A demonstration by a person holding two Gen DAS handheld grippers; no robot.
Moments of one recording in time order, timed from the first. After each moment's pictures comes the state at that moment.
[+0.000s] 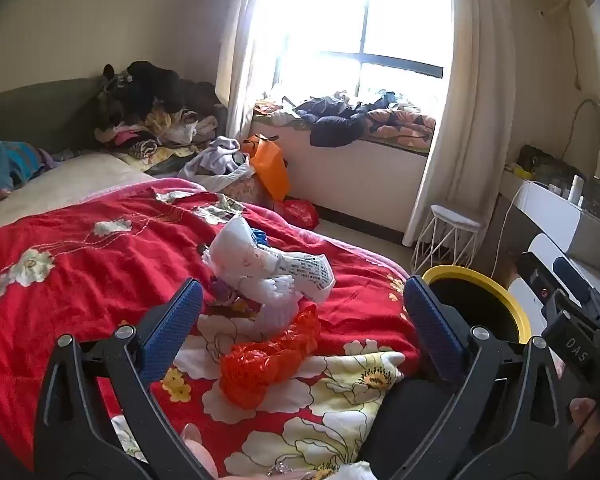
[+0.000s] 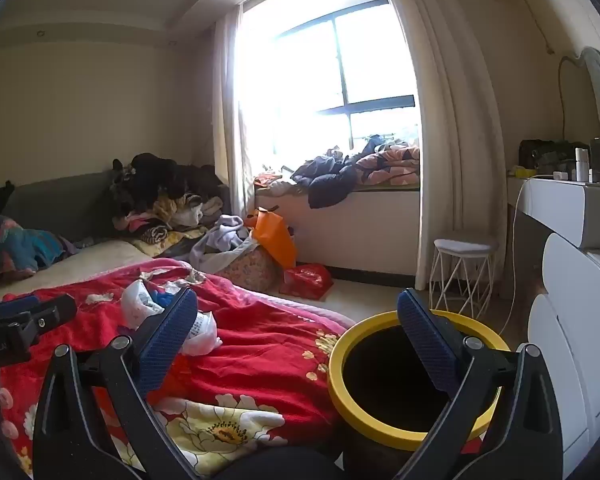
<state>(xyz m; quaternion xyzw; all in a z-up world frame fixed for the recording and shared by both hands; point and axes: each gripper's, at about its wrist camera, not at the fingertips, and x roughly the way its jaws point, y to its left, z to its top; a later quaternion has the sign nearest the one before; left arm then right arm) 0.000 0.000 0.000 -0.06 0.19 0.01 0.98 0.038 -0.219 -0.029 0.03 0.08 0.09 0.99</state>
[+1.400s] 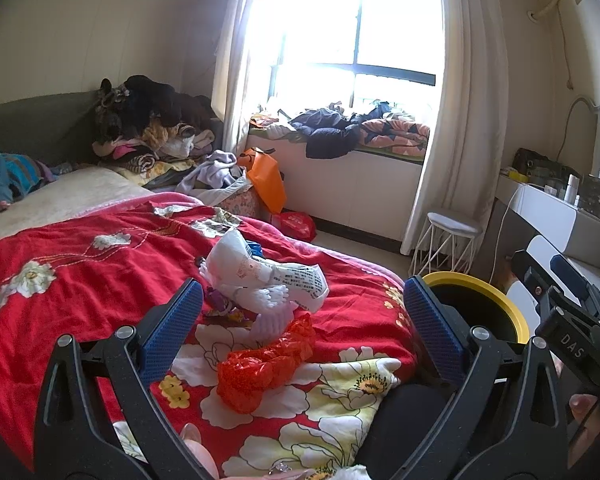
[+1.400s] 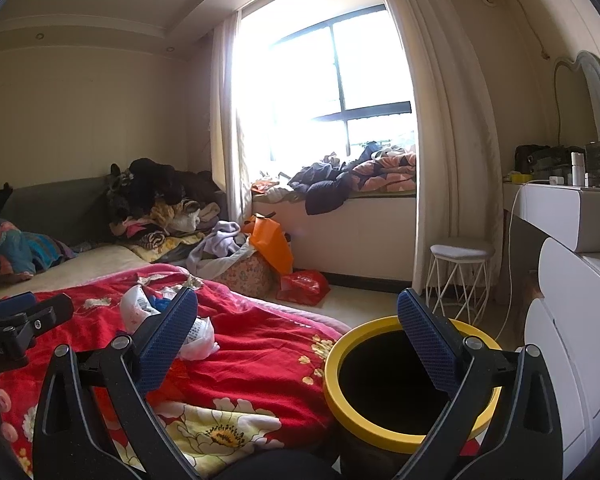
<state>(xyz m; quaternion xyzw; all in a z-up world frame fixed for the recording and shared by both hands) -0.006 -0.005 0.008 -0.06 0.17 0.01 0.98 0.022 -0.228 -0.014 0.03 0.07 0.08 0.99</state>
